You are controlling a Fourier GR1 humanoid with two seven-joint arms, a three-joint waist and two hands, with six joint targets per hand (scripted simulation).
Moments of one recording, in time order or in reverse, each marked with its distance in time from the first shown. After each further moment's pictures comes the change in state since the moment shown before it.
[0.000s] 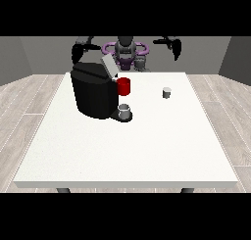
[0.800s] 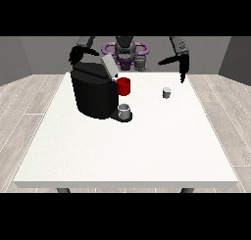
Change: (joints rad) left arm -0.271 0.187 0.120 0.348 -0.081 -0.058 0.039; right arm -0.063 0.040 0.056 -0.045 -0.004 -0.049 -0.053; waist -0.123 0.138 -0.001
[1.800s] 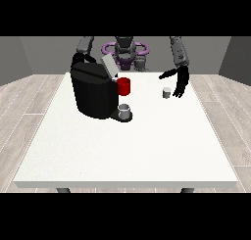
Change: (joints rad) left arm -0.202 0.022 -0.063 0.375 -0.225 0.055 -0.044; right arm -0.114 -0.008 -0.016 0.144 0.037 -0.050 0.062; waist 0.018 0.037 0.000
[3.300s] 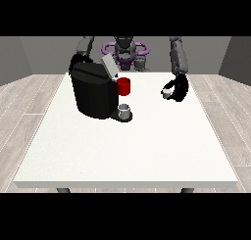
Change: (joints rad) left arm -0.135 0.041 -0.059 0.308 -0.327 0.303 -0.186; right arm -0.040 0.014 0.006 -0.012 -0.015 -0.015 0.043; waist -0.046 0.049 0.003
